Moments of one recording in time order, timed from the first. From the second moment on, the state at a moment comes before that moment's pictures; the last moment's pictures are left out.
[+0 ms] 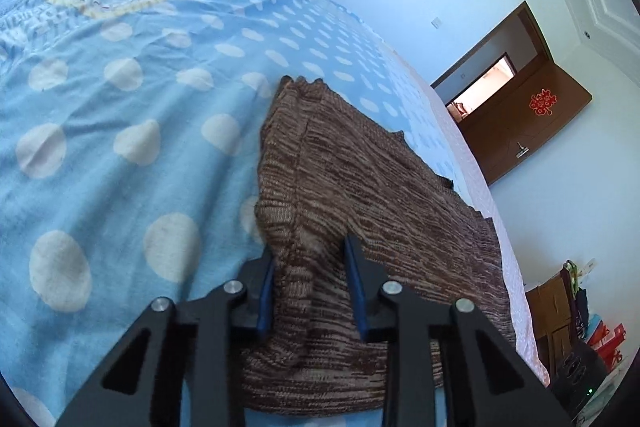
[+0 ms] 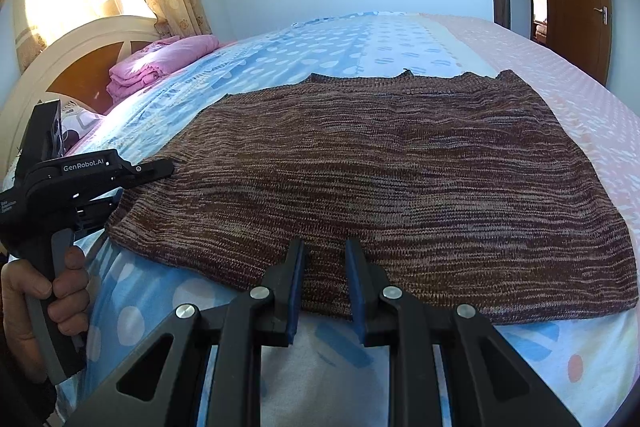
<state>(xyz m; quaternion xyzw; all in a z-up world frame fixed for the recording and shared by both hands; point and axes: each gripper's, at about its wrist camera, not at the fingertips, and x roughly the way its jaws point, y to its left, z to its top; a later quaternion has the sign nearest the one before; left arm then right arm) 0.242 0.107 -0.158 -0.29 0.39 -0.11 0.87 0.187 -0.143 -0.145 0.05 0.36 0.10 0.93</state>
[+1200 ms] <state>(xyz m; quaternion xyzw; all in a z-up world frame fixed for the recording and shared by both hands) 0.239 -0.027 -0.129 -0.10 0.35 -0.25 0.90 0.201 -0.178 -0.148 0.17 0.38 0.15 0.90</state>
